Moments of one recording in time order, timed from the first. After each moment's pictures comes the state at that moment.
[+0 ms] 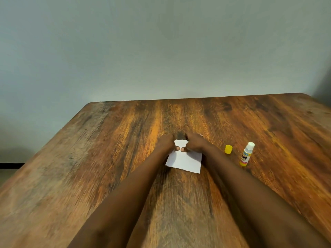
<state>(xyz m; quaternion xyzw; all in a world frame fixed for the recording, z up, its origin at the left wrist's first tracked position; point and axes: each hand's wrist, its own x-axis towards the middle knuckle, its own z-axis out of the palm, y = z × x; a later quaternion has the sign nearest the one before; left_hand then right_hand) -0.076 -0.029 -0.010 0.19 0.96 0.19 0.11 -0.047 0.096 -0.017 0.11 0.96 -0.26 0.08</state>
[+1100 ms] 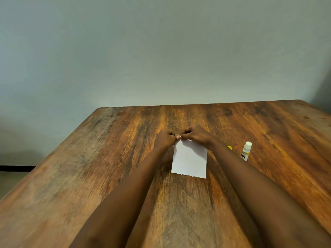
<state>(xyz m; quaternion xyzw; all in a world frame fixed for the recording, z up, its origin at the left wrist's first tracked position) -0.049 -0.057 0.018 0.12 0.87 0.48 0.06 -0.009 0.081 0.040 0.01 0.89 -0.46 0.01</state>
